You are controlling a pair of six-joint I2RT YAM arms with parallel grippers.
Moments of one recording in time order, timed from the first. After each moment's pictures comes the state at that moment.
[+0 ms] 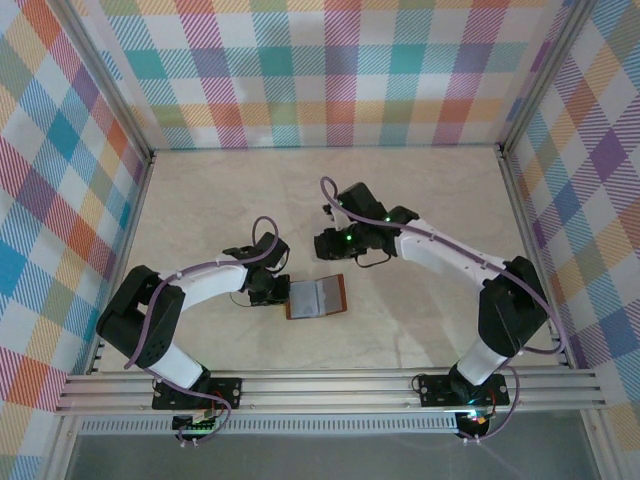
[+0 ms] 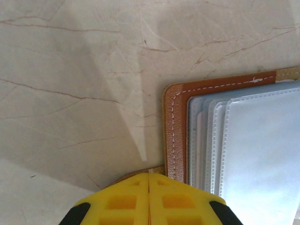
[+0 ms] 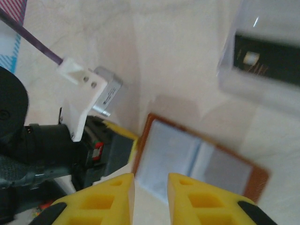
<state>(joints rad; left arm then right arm) -0.57 1.56 0.80 -0.56 0.15 -0.63 0.72 1.63 1.27 -0.58 -0.38 0.54</state>
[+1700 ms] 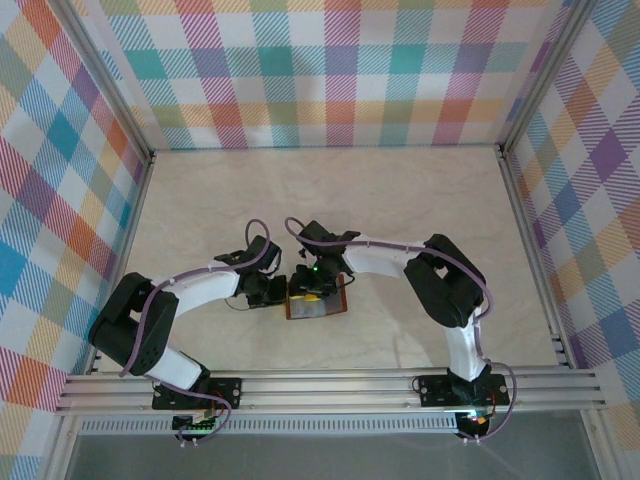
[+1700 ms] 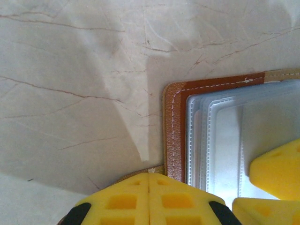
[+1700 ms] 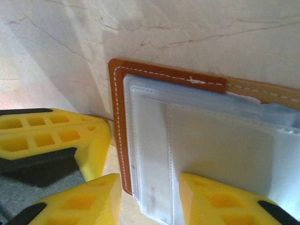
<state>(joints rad) -0.54 1.51 0.72 -0.46 0.21 -0.63 0.87 1.99 1.32 -0.54 -0.43 0.80</state>
